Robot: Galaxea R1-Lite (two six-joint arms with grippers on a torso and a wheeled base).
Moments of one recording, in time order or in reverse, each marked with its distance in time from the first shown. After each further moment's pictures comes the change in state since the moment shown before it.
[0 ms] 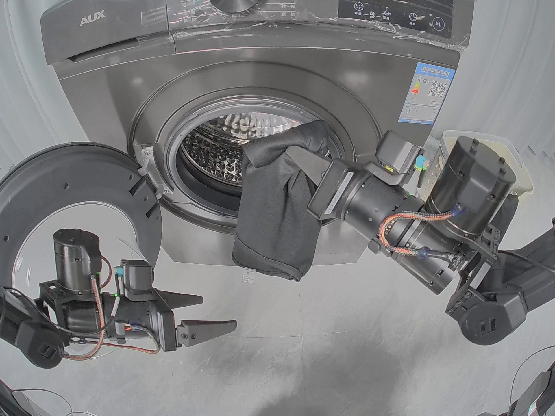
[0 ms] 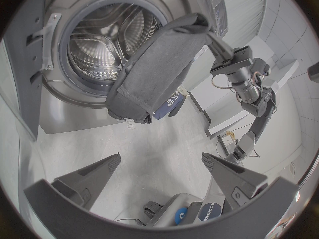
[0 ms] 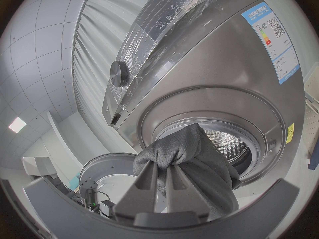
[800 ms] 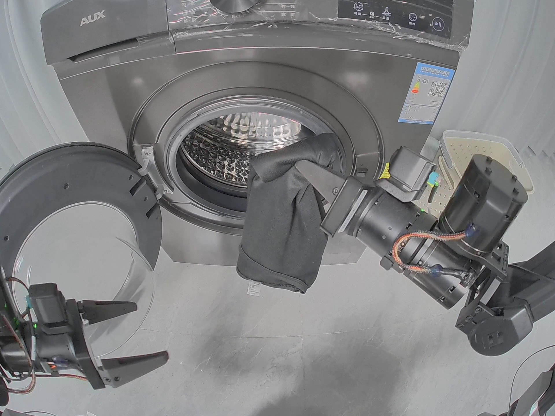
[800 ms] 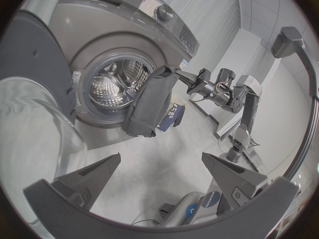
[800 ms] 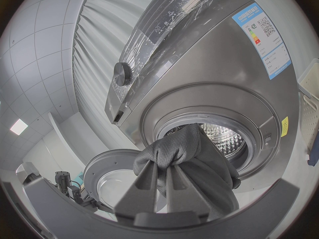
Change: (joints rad) left arm 0.121 -0.536 0.154 0.236 -0.005 0.140; right arm 0.007 -0.033 0.099 -0.056 0.003 0.017
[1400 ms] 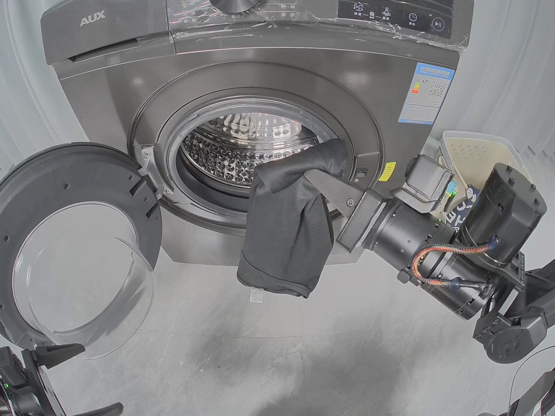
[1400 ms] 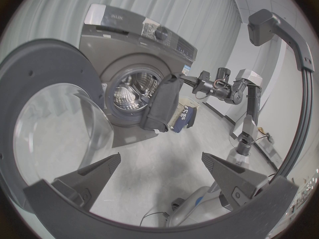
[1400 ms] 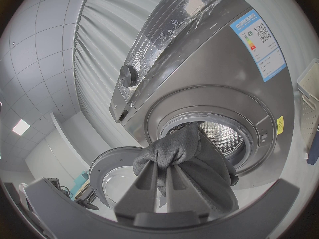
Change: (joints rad) left arm 0.198 -0.569 0.045 0.460 -0.003 0.077; right arm 0.018 -0.064 0.077 -0.003 0.006 0.004
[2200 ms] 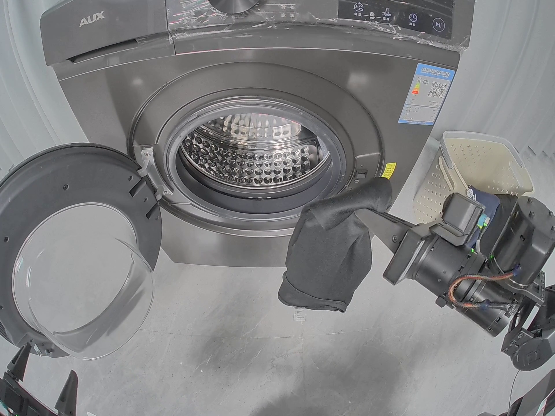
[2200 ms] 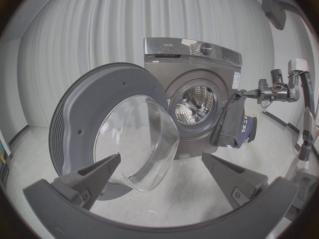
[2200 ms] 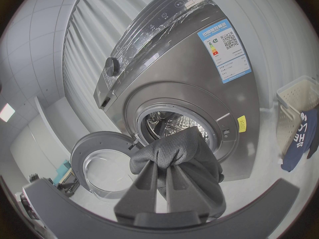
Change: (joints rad) left arm 0.060 -0.447 0.170 0.014 0.551 -0.024; right arm -0.065 -0.112 0.214 0.029 -0.058 -0.070
